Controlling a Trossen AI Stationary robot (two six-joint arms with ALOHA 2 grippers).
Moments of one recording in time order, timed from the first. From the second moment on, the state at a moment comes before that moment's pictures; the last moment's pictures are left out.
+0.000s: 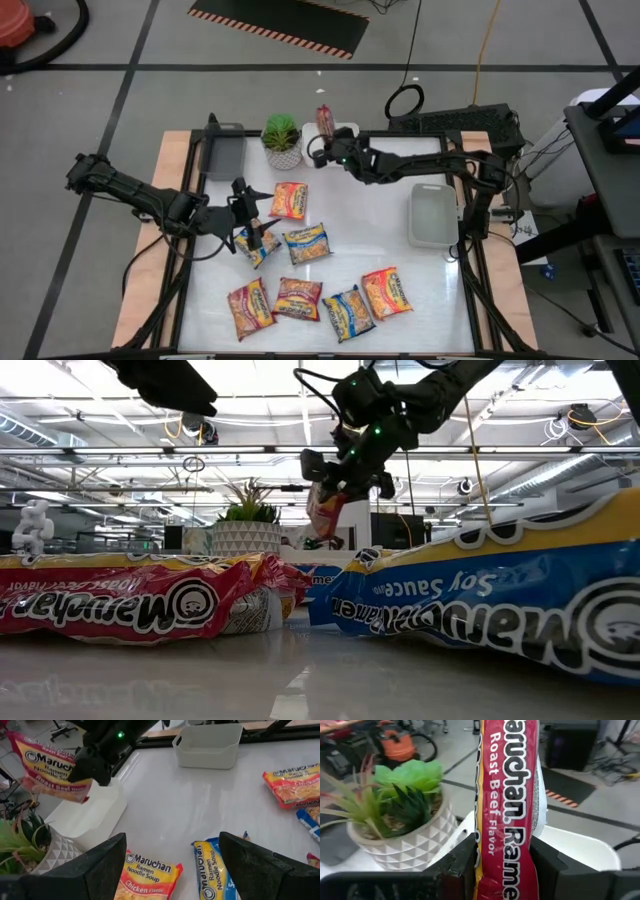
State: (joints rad) left arm -0.35 1.02 0.79 -0.34 -0.65 -0.16; right arm -0.29 1.82 1.18 0.15 0.69 0.44
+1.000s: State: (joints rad) left arm -0.35 1.02 0.79 -0.37 -0.62 -0.24; right arm -0.35 1.82 1.13 0.02 0.71 0.51
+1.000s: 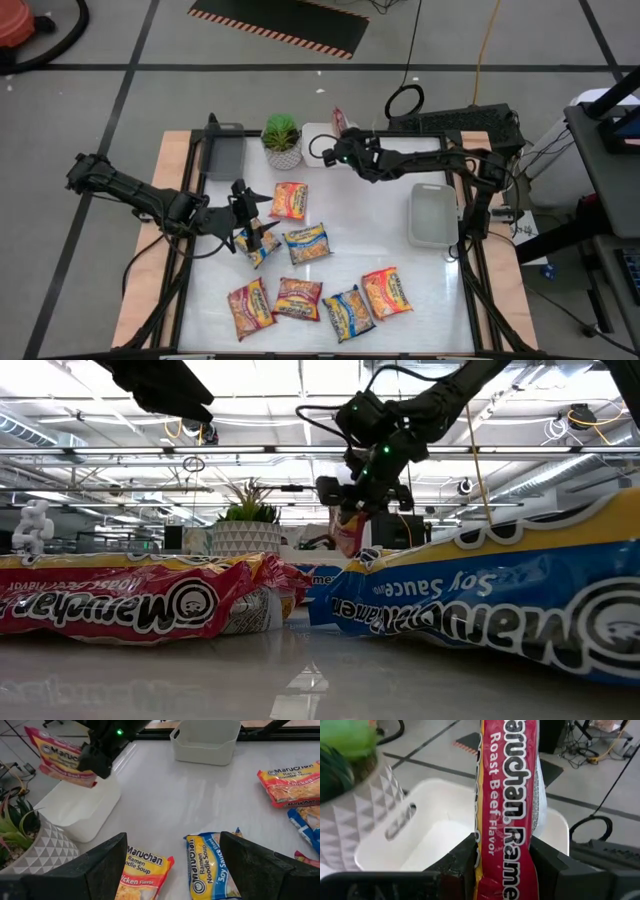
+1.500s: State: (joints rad) left arm -0.35 1.02 0.79 -0.36 -0.62 -0.24; right arm -0.36 1.82 1.06 0.04 0.71 0.56
